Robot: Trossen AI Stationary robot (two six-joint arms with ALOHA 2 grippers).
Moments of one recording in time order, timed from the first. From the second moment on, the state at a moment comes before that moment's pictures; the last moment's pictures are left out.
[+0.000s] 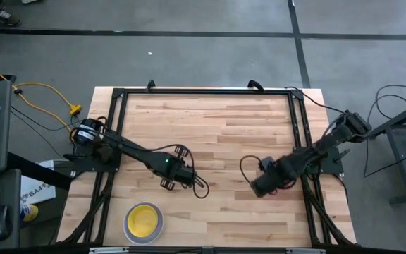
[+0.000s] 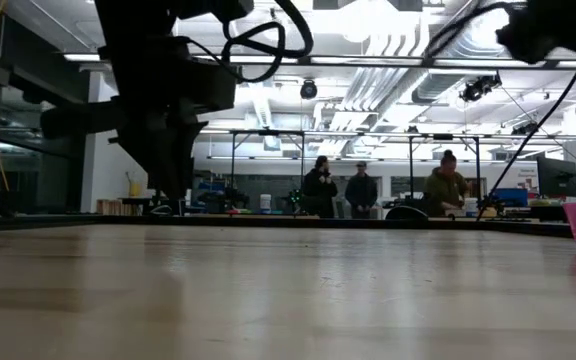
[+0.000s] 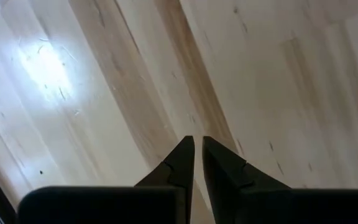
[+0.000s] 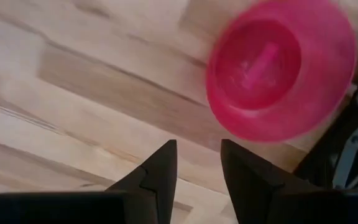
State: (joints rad) left arm -0.30 1.76 1.21 -0.85 -0.41 0.13; right arm 0.50 1.48 1.13 -1.24 -0.06 1.63
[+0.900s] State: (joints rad) left arm -0.31 1.76 1.29 -0.78 -0.33 0.27; right arm 0.39 1.18 0.83 -1.24 0.08 1.51
